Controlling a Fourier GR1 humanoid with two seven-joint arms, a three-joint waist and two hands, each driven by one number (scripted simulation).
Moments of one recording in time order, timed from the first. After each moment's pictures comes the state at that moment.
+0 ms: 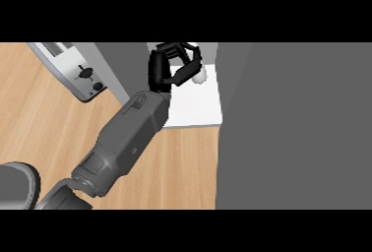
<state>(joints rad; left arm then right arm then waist) -1.06 0.00 -0.26 -0.43 0.62 0.49 -0.68 1.08 -0.34 0.23 -2.48 -0.11 0.37 -0.54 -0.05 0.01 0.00</state>
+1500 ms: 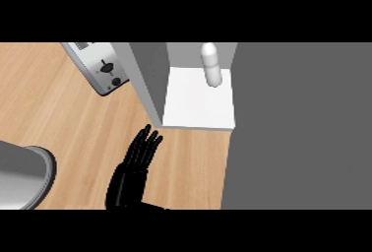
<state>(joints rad) -0.07 0.30 -0.73 -1.49 0.77 0.32 -0.66 1.12 -0.41 0.41 -2.49 -0.01 0.34 -0.53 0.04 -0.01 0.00</state>
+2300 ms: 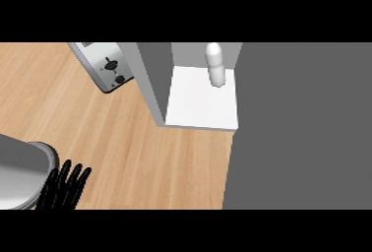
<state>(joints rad) 0.29 0.70 -0.59 -1.72 0.83 0.06 -0.85 0.87 -0.56 0.59 -2.50 0.04 0.40 -0.37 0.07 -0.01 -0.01</state>
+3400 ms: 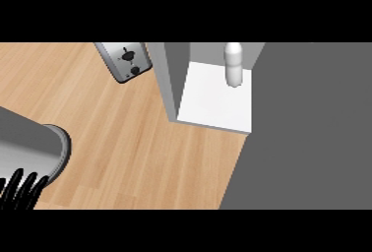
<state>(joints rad) 0.40 0.92 -0.46 -1.72 0.89 -0.19 -0.92 0.36 -0.50 0.63 -2.48 0.00 0.37 -0.04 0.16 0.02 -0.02</state>
